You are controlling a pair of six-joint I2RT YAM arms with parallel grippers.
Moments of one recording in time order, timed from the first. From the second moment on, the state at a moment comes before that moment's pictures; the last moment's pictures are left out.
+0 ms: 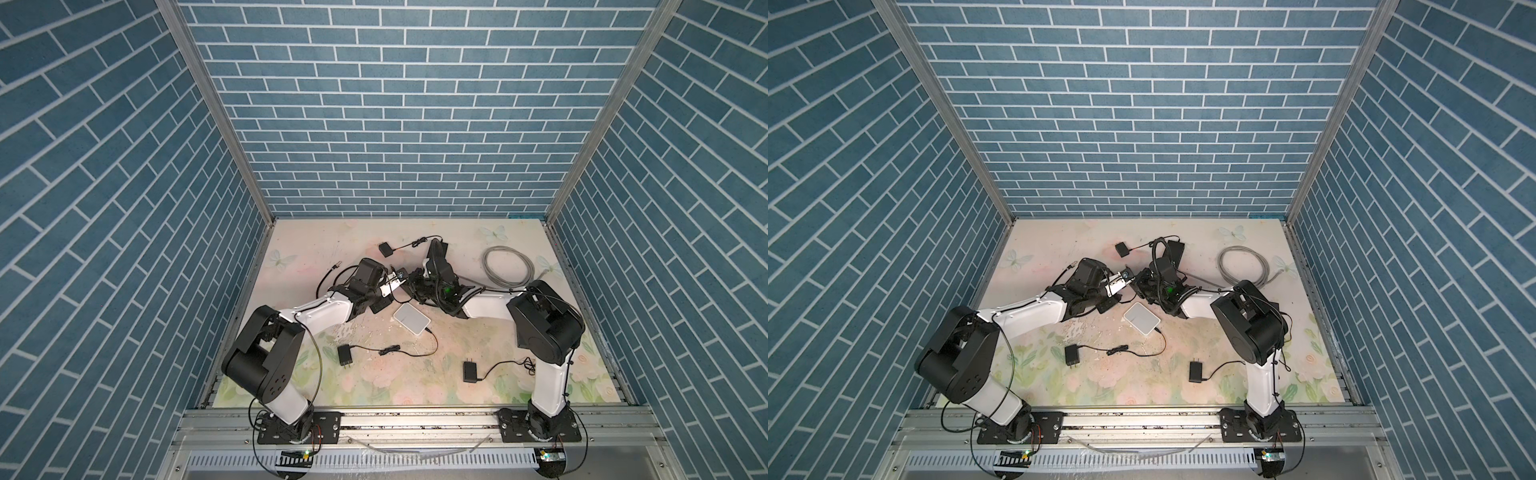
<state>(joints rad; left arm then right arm) -0.54 1.62 0.90 -0.09 0.03 0.56 0.74 1.93 1.04 0.42 -0.27 1.39</state>
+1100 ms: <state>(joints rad) -0.46 1.67 1.04 -0.35 0.28 0.70 0.72 1.84 0.85 0.53 -0.34 1.34</state>
